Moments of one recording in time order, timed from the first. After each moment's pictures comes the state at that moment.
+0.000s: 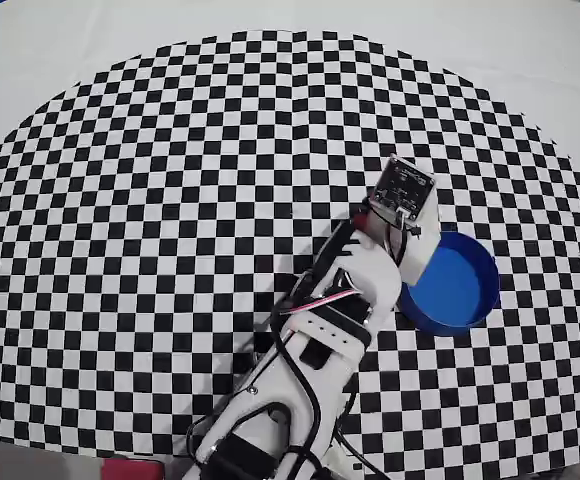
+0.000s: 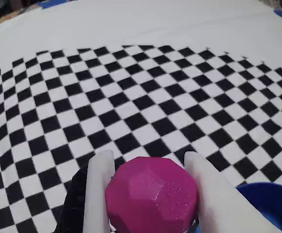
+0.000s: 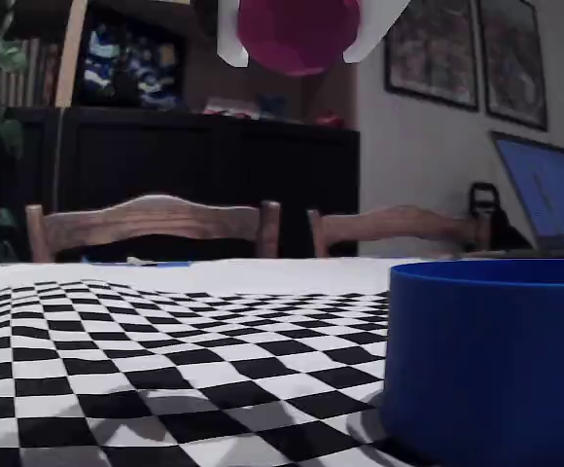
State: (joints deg) arm 33.9 140.5 164.4 -5.1 -92.4
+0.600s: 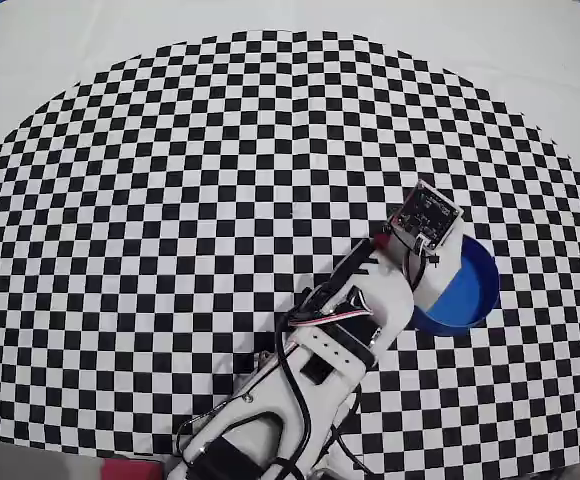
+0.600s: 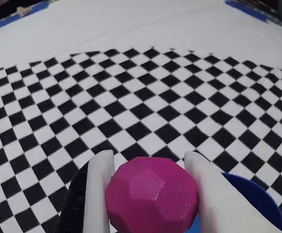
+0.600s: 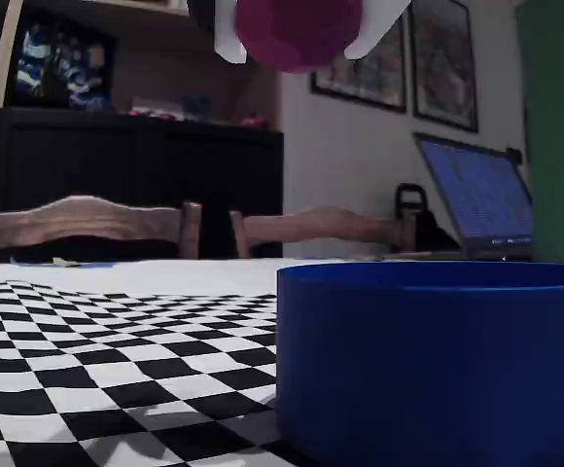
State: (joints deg) arm 41.3 145.4 167.8 -5.1 -92.4
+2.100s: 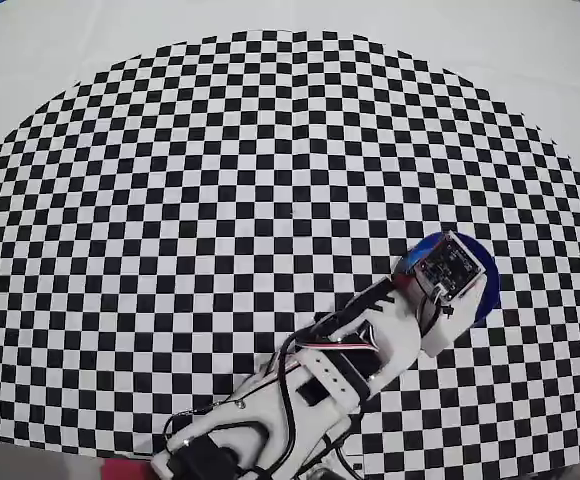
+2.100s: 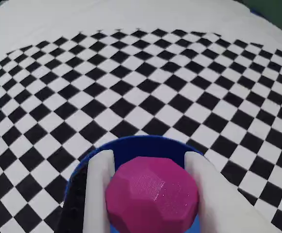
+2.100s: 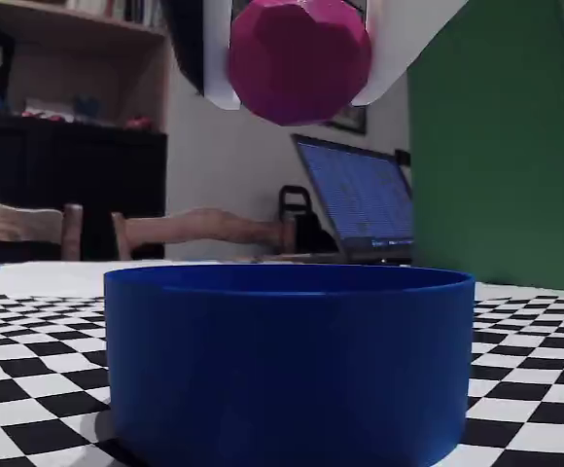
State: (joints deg) arm 53.1 151.2 176.1 -5.1 -92.4
